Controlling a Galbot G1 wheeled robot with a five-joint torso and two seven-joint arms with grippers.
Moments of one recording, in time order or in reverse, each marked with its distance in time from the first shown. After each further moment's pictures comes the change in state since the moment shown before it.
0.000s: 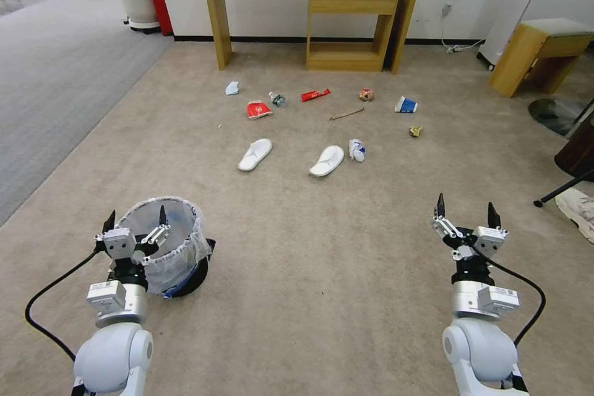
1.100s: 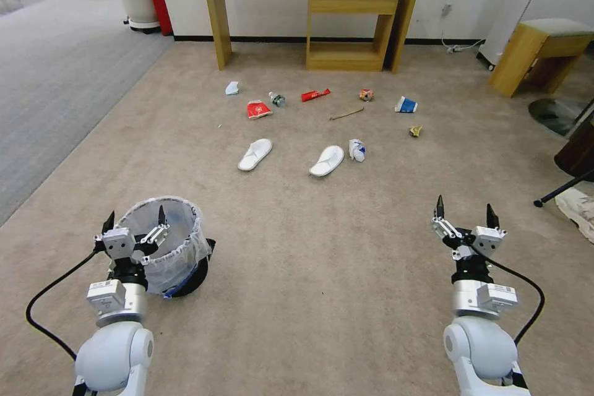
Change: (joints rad) left arm -0.003 -0.012 -0.003 0.006 0.002 0.002 -0.003; right arm 0.011 -0.010 0.005 -0.020 -0.001 -0.020 -0.001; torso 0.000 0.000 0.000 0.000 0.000
